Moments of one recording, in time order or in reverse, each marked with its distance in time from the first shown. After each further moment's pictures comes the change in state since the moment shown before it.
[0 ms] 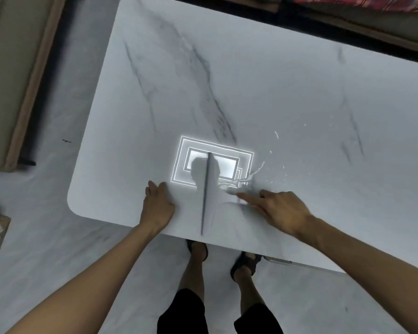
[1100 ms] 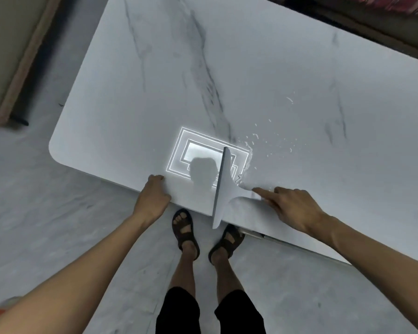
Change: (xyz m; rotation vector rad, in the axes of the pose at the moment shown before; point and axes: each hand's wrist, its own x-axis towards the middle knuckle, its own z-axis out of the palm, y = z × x) left_hand -0.078 0.008 0.084 -0.156 0.054 -0.026; right_hand -0.106 0.043 0.034 -0.051 -0.101 0.066
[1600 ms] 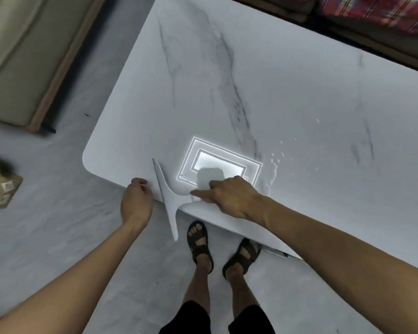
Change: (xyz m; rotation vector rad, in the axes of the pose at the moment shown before) left_hand 0.009 -0.054 -0.073 -0.171 0.425 -0.173; right_hand 0.135 -0.152 -0.054 -0.145 -0.070 -0.379
